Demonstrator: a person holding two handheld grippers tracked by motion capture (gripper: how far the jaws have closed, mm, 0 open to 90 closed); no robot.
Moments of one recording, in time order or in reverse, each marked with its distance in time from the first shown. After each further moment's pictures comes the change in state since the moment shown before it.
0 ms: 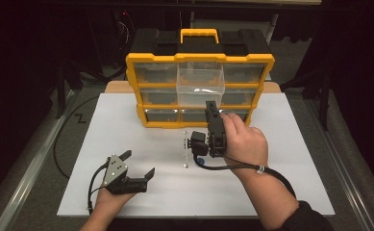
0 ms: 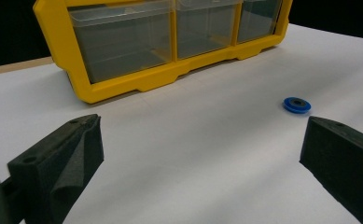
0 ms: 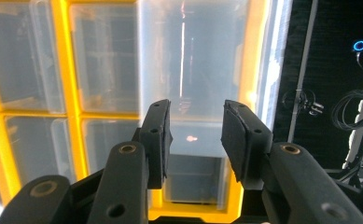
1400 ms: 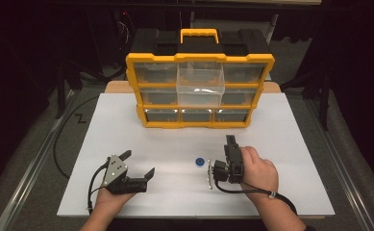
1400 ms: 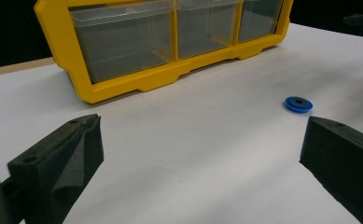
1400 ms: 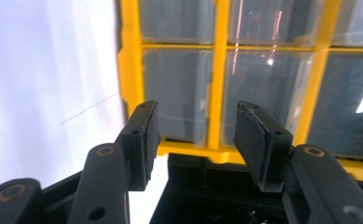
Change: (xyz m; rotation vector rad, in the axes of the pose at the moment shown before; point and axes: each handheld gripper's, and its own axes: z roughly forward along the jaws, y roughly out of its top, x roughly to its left) left arm 0.000 -0.001 0.000 0.001 0.003 0.005; right arm 0.118 -0.060 -0.006 0.063 0.170 0.005
